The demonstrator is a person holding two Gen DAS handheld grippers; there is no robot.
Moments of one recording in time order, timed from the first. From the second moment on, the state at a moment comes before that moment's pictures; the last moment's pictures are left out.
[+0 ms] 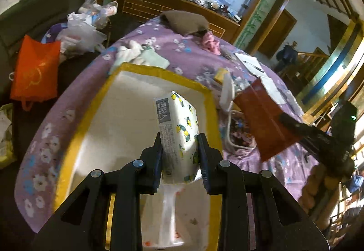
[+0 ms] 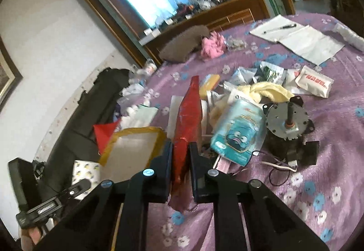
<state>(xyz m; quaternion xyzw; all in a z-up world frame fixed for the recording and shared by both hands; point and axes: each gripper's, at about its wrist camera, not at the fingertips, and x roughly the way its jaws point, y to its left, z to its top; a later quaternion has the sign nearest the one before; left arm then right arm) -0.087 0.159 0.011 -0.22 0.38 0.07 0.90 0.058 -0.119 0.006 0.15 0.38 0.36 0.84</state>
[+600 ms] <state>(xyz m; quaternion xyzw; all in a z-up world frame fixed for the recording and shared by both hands) -0.081 0.166 -0.002 -0.22 0.39 0.08 0.89 0.032 -0.112 -0.016 0.07 0.41 0.37 0.83</state>
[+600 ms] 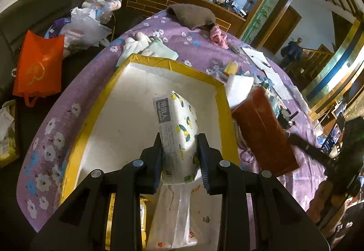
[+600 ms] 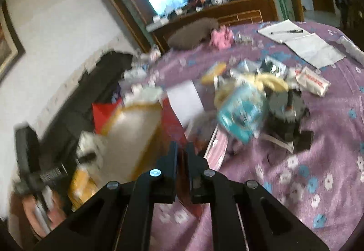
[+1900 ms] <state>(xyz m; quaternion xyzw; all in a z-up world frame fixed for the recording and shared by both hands) -0.041 0.215 -0.032 -0.17 0.46 0.09 0.86 0.037 0.032 -0.035 0.15 0.50 0.40 0.75</state>
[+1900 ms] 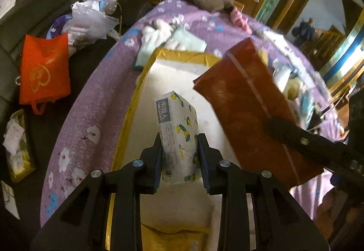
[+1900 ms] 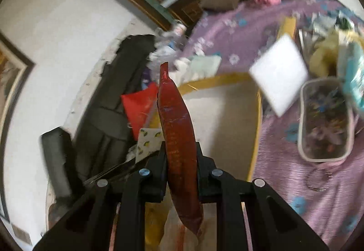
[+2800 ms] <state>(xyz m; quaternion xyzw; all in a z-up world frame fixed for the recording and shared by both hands) -0.071 0.193 -0.040 -0.12 0.49 0.15 0.85 0.006 -0.001 -0.028 0.03 0.44 0.43 0.78</state>
